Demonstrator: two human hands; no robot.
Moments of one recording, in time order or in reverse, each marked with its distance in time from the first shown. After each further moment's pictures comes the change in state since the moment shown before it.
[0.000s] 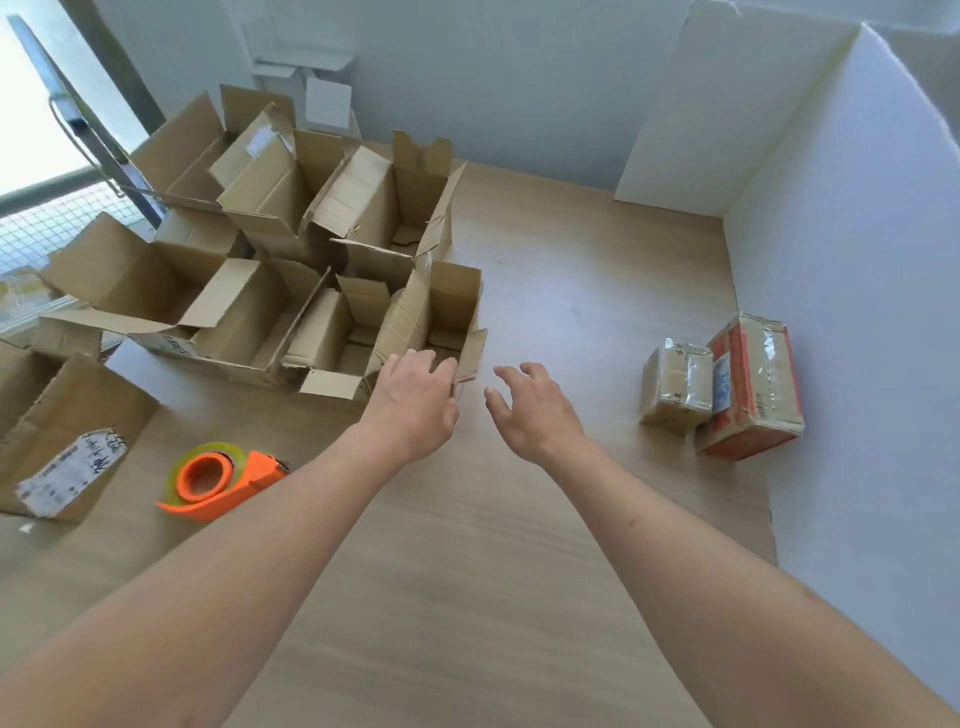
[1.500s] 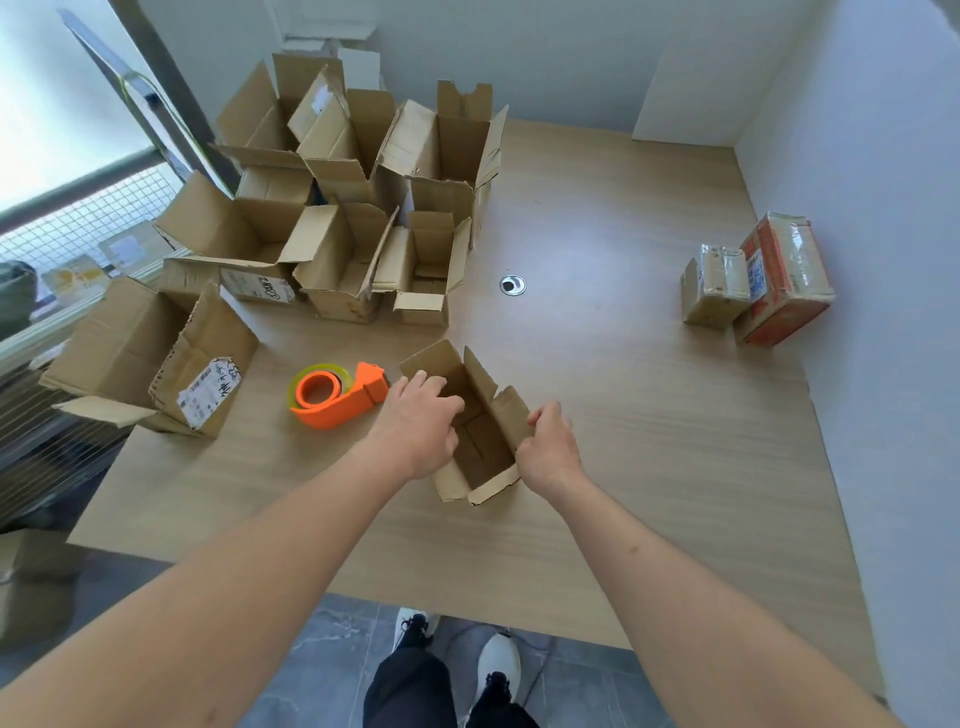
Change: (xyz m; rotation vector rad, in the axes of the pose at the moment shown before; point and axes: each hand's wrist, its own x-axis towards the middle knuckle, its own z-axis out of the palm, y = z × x) left_hand -0.194 -0.101 0.019 0.067 -0.217 0.116; right_hand -0.178 -0.089 0.145 0.442 0.055 0.390
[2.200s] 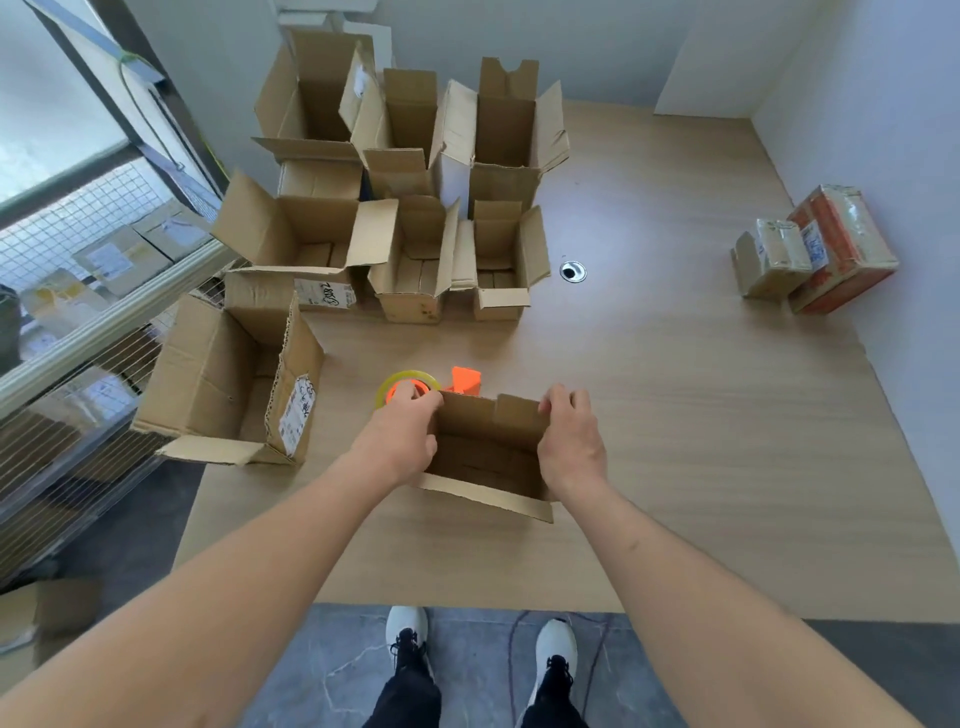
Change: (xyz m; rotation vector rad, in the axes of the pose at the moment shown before) left_hand -0.021 -0.209 0.020 -0.315 -0.044 -0.009; right_hand -0.017 -0.098 0.138 -0.318 0.298 -0.082
